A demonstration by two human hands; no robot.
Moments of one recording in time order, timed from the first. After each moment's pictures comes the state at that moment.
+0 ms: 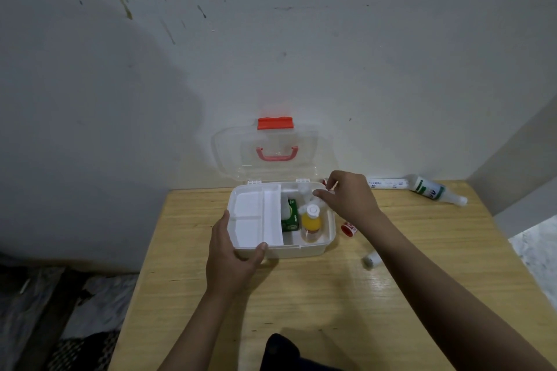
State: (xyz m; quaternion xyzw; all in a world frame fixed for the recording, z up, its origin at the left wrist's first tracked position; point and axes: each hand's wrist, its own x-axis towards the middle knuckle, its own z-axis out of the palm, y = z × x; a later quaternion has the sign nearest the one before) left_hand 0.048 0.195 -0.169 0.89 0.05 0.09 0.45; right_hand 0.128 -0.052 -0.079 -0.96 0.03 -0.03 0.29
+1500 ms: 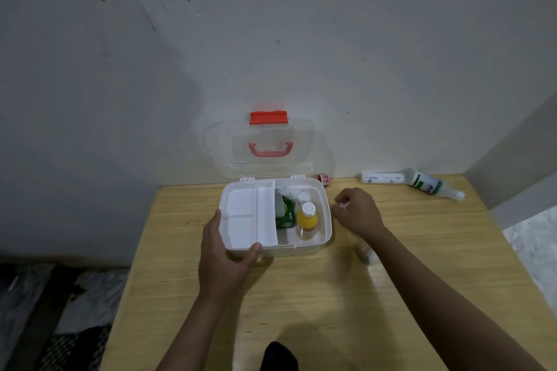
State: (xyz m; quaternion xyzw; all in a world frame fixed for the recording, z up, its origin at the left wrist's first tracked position) left_hand 0.047 0.190 -0.166 0.88 0.07 0.10 0.46; right_hand 0.134 -0.093 -0.165 -0.95 0.10 0.03 0.31
